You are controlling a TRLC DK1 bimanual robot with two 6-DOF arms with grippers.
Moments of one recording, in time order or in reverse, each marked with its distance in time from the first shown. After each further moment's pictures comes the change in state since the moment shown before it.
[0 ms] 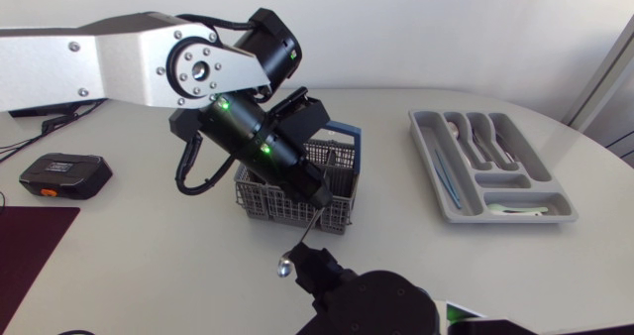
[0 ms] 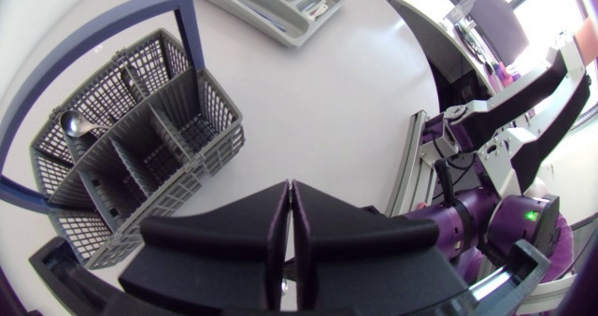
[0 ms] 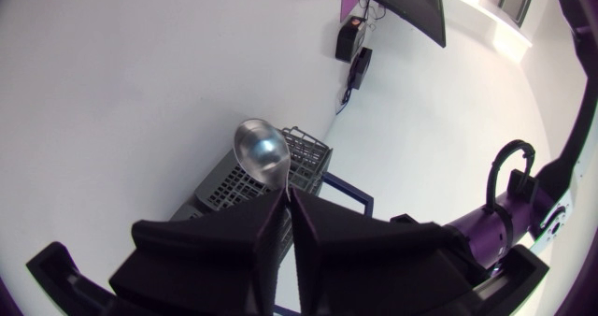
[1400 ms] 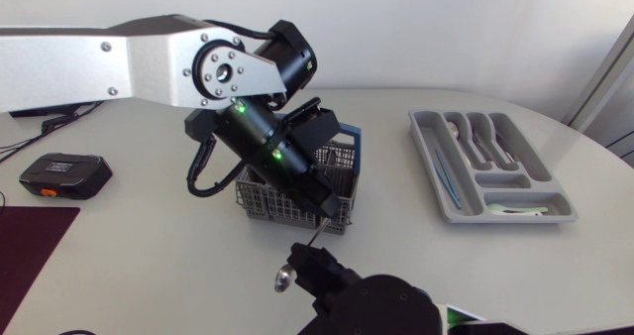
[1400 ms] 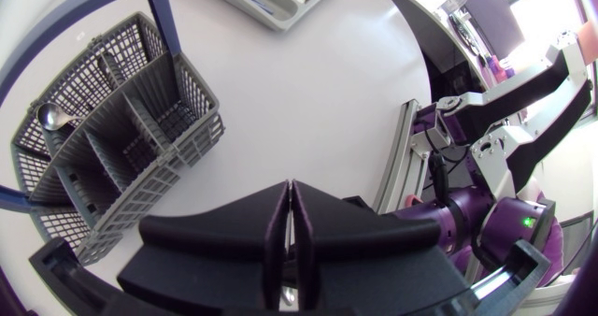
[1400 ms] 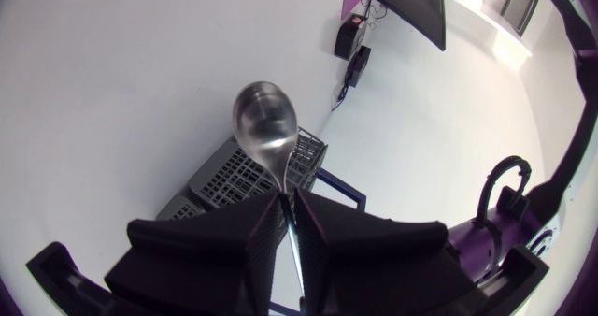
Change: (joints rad) left arm -0.020 0.051 0.045 -0.068 0.020 0.000; right arm 0.005 0.011 -0.012 0.046 0.030 -0.059
